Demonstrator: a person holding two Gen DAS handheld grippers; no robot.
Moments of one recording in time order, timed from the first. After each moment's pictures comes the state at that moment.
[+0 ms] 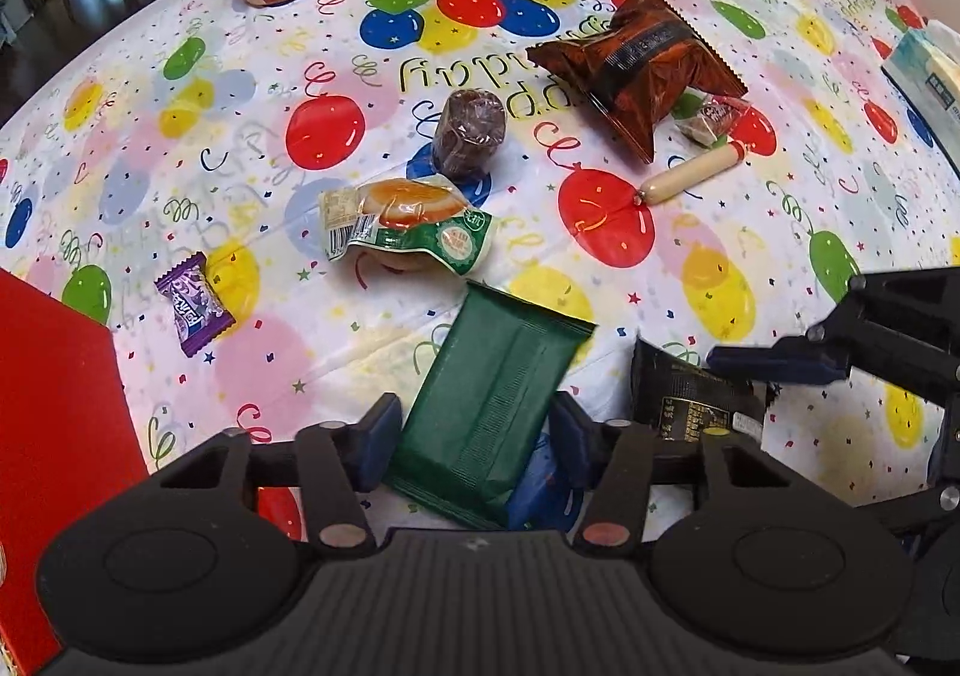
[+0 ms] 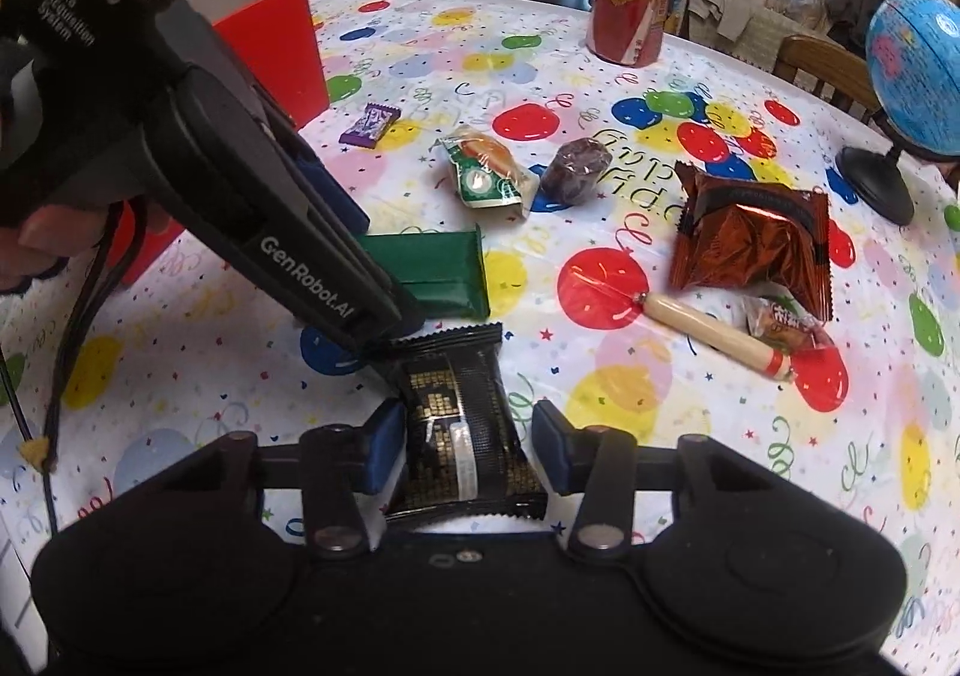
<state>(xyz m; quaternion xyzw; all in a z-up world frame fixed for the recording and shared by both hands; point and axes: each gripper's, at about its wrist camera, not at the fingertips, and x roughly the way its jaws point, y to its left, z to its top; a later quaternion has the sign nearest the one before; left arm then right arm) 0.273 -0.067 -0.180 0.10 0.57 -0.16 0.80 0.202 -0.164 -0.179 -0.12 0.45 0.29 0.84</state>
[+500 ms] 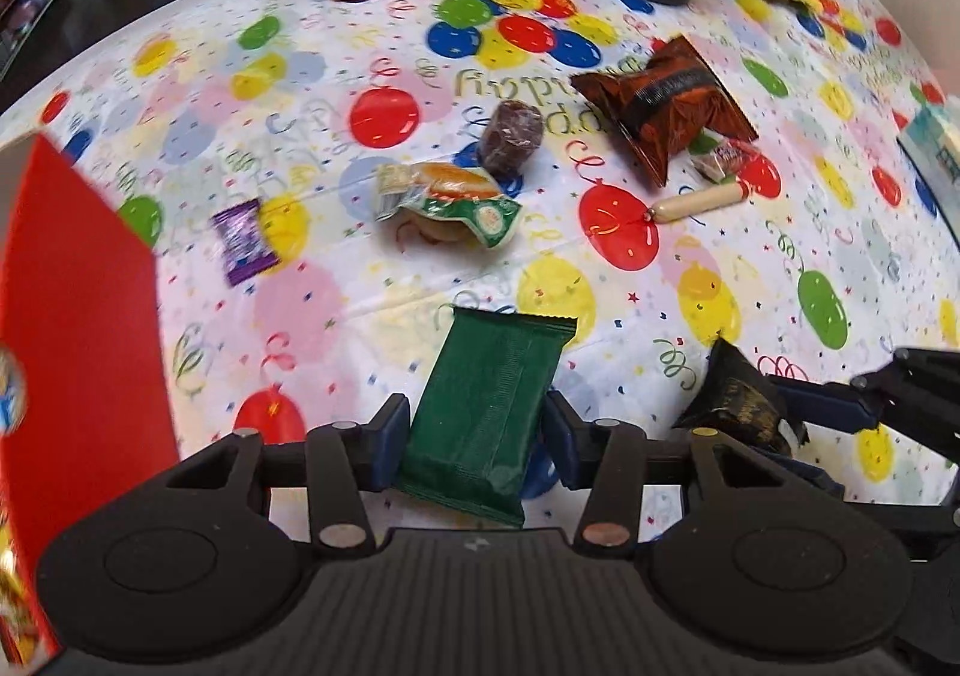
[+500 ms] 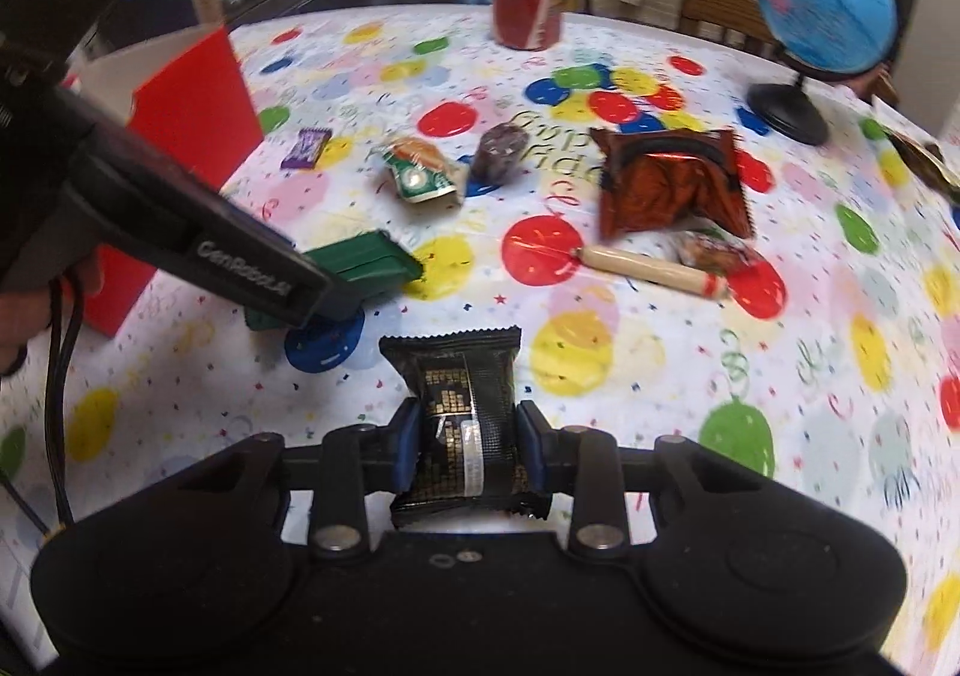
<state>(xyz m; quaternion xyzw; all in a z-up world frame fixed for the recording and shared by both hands) 0.242 -0.049 -0.161 0.04 0.56 -0.11 0.82 0.176 -0.178 -0.162 -0.05 0.46 0.19 0.87</state>
